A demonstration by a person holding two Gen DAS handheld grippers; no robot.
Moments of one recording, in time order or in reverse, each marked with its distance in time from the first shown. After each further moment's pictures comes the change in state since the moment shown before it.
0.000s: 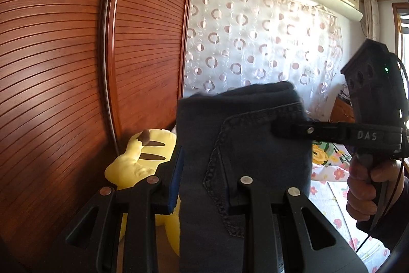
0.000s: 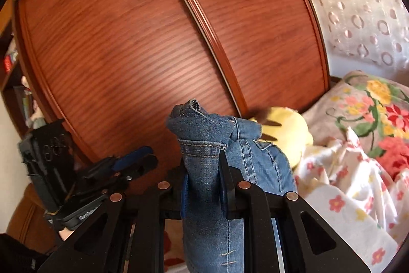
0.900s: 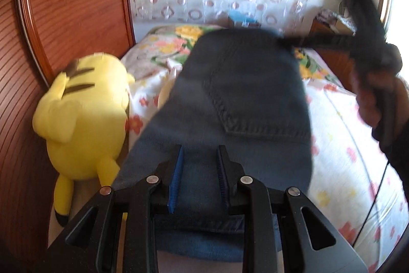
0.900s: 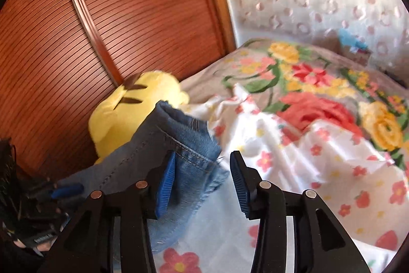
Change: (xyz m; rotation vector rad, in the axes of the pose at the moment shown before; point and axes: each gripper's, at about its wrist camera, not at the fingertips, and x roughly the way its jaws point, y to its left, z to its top) left arm 0.127 -0.103 -0.117 0.162 0.426 -0.135; right arm -0.038 -0.145 -0.083 0.056 0.107 -0.548
